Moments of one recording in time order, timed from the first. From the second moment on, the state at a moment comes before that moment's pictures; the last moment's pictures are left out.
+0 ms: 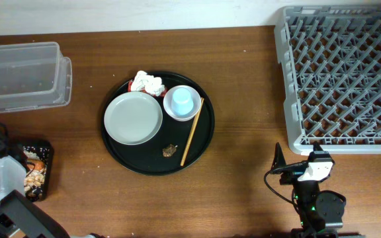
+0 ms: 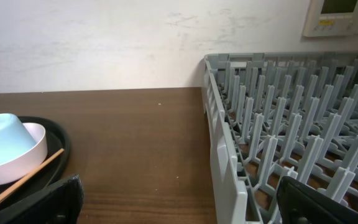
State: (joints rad) left arm 0.70 1.60 0.92 -0.33 -0.35 -0.90; right arm -0.01 0.01 0.01 -0.07 -0.02 0.04
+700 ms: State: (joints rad) left arm 0.00 1.15 0.93 -0.64 0.56 -0.31; right arm -0.01 0.01 0.01 -0.07 -0.02 0.04
